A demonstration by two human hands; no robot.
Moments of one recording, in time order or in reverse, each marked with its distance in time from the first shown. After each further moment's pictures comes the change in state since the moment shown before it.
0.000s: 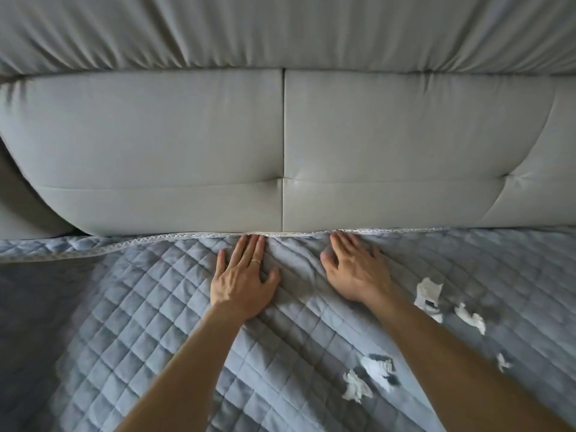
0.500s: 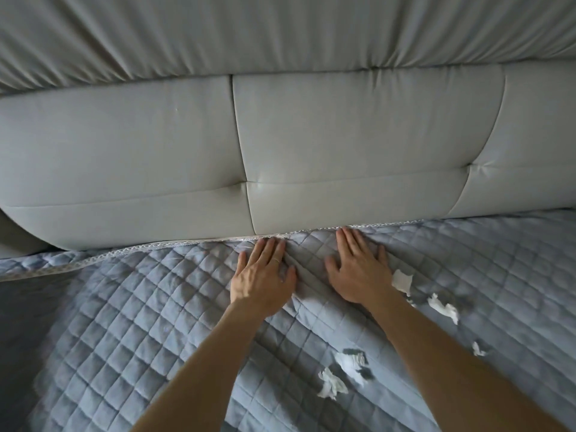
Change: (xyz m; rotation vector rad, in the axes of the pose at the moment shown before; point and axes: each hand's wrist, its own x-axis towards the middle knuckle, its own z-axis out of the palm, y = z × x) left_hand 0.008 0.084 0.001 -0.035 -0.068 0.092; right_hand -0.009 0.057 -0.001 0.000 0.006 0.040
